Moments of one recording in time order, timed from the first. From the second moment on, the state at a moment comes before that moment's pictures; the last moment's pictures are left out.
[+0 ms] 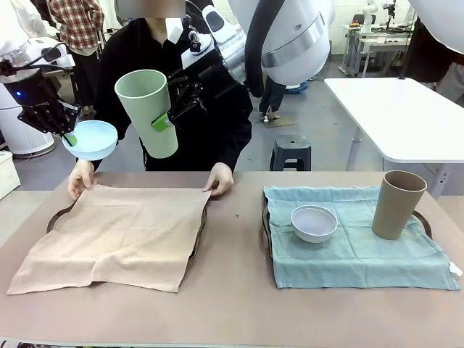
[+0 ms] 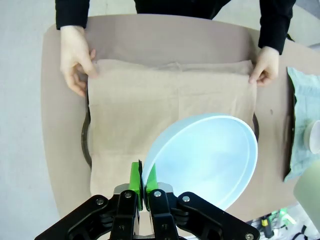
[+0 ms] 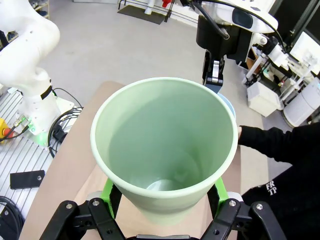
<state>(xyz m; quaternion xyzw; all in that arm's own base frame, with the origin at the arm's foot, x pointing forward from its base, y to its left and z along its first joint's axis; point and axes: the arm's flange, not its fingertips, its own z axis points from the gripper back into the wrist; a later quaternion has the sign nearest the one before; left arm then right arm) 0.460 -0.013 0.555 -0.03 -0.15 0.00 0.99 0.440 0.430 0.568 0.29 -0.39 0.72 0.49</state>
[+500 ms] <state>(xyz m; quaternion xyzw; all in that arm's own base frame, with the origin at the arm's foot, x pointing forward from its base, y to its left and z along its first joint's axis) 0.460 -0.013 0.555 -0.03 -0.15 0.00 0.99 0.440 0.430 0.568 0.29 -0.39 0.72 0.49</state>
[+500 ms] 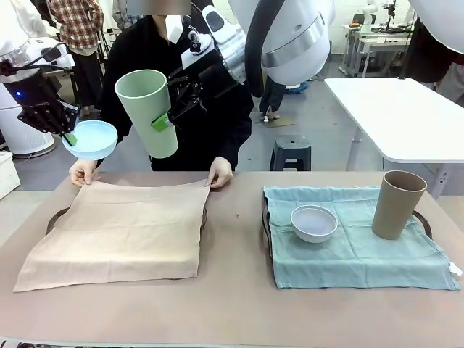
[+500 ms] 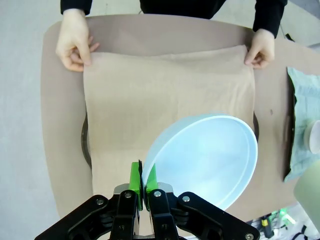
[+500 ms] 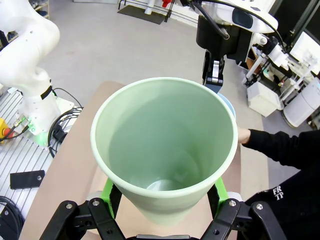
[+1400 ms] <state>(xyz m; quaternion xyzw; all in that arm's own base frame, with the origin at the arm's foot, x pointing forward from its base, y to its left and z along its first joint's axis) 0.462 -0.011 0.547 -0.03 -0.14 0.00 0.99 0.444 0.429 0.562 0.29 -0.39 0.72 0.49</state>
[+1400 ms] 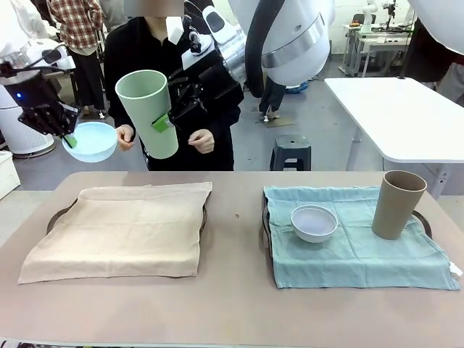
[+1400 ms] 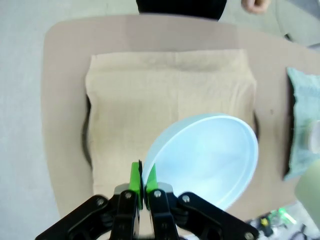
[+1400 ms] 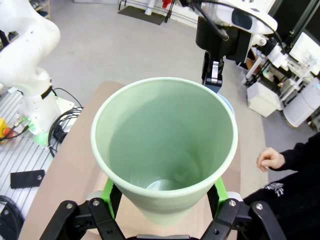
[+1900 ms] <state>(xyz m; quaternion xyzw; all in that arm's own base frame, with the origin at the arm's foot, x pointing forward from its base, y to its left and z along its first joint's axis) 0.471 0.009 0.439 -0.03 -0.05 -0.01 1.00 0.498 0.428 0.440 0.34 -0.37 0.72 0.49</state>
